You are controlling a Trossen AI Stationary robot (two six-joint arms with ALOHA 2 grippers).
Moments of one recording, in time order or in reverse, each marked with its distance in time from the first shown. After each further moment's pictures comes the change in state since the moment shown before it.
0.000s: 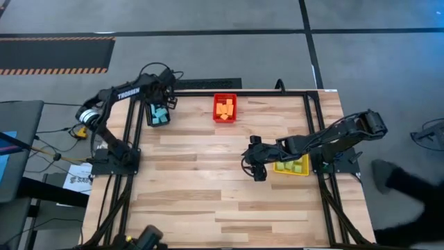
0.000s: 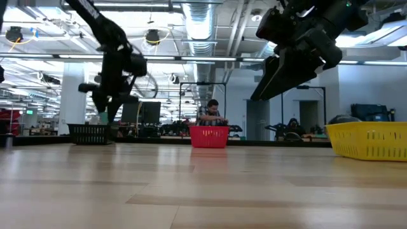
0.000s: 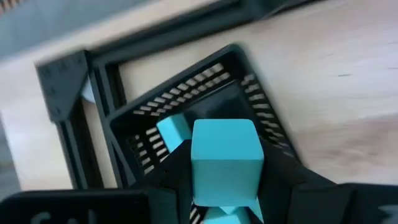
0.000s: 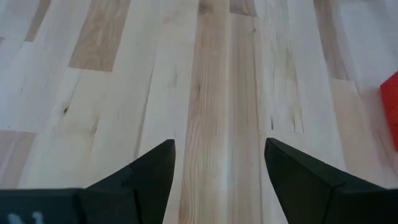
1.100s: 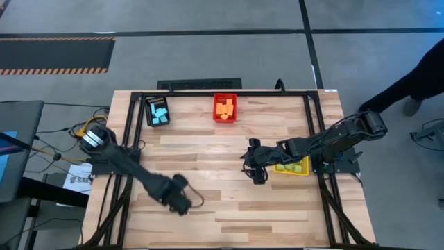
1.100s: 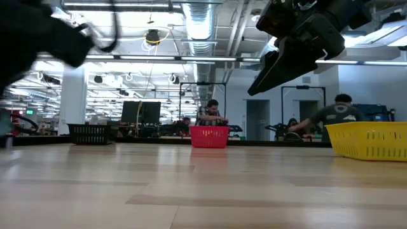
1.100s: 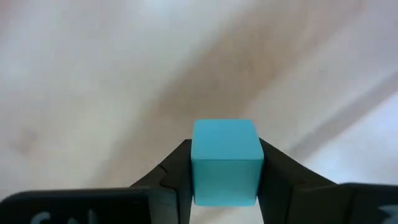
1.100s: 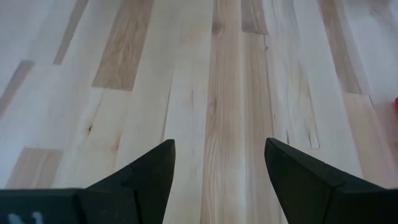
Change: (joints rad) left arm -1.550 0.140 0.000 -0.010 0.330 -1.089; right arm 0.033 0.000 0.000 0.054 -0.003 0.044
